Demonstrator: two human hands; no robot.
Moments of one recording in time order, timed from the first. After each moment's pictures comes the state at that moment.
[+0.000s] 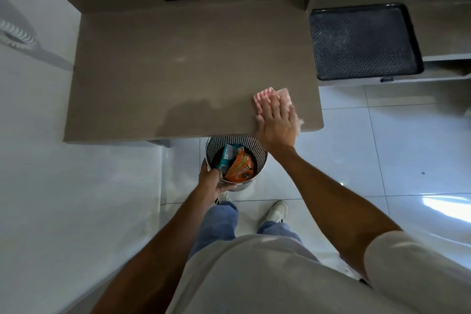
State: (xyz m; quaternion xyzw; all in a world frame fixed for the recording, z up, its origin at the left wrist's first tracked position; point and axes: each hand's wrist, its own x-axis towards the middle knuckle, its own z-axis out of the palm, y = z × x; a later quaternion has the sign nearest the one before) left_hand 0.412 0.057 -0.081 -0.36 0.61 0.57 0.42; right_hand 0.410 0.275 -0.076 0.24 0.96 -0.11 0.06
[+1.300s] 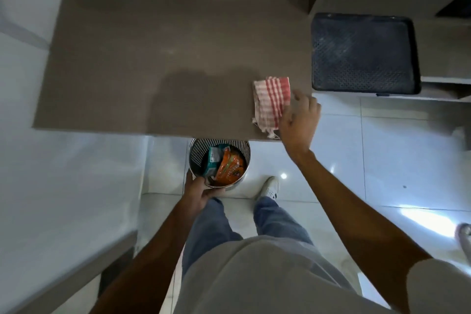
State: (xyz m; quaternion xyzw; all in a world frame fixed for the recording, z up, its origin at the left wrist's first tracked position) left_hand 0.433 0.070 -0.105 -0.38 0.56 0.64 0.37; right_hand 0.414 0.351 -0.046 0.32 0.89 -0.28 -0.17
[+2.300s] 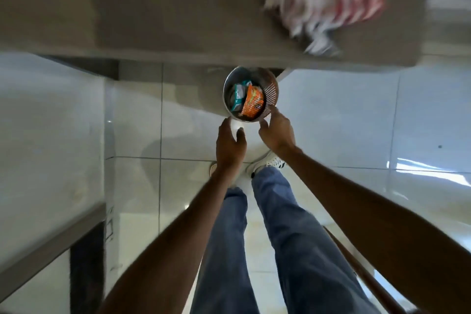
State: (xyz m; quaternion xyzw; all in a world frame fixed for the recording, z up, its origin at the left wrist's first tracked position) left_hand 0.484 0.173 -0.369 -0.11 0.86 0.40 0.31; right_hand 0.495 0.307 -0.373 0.37 0.83 -0.37 0.20
